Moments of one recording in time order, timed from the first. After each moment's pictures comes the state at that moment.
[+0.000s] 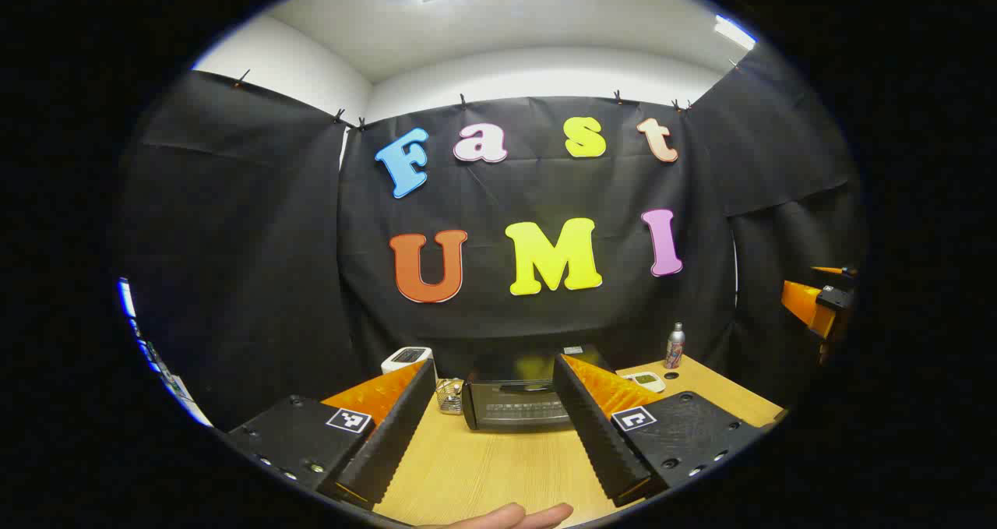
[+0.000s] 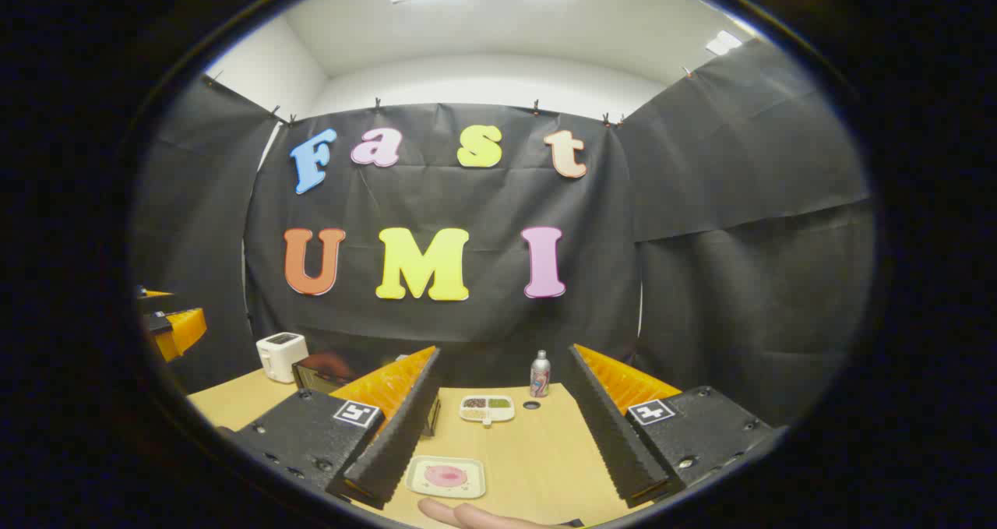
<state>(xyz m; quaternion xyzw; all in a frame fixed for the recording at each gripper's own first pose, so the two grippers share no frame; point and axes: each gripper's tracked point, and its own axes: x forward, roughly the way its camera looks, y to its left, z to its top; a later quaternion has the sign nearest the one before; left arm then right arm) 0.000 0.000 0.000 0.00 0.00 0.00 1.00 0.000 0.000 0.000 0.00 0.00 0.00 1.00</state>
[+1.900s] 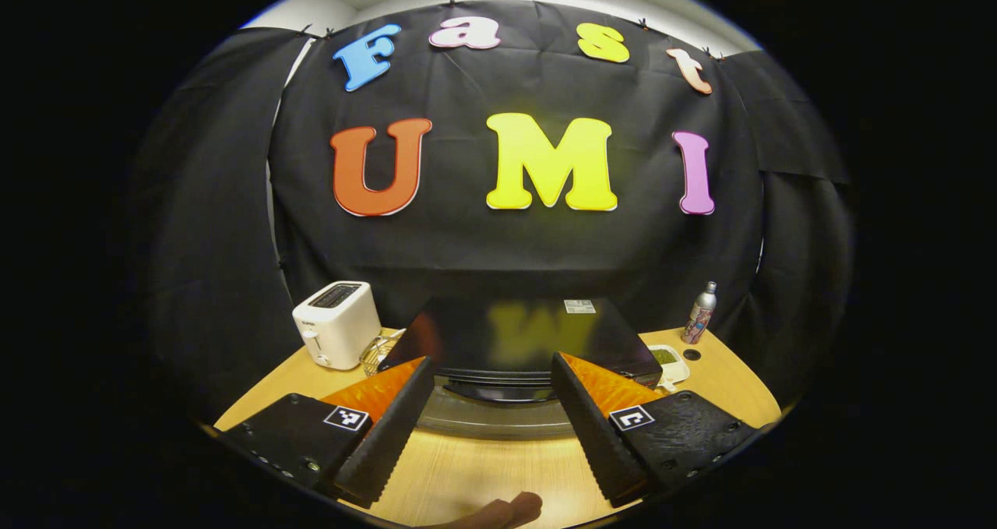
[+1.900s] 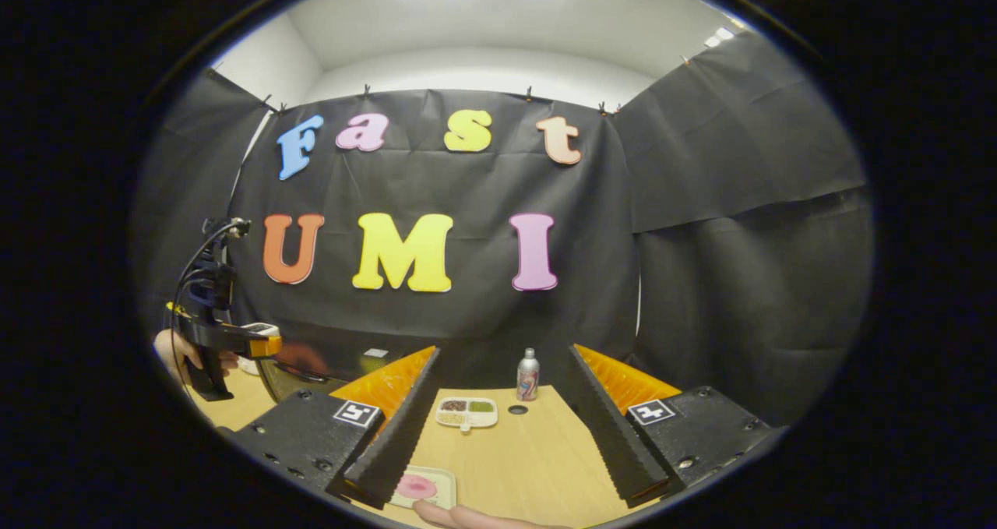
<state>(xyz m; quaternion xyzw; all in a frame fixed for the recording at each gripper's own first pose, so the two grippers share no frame) 0.255 -0.059 -0.153 -0.04 0.18 -0.04 0.98 0.090 -0.046 -0.056 0.00 0.01 -0.01 1.00</state>
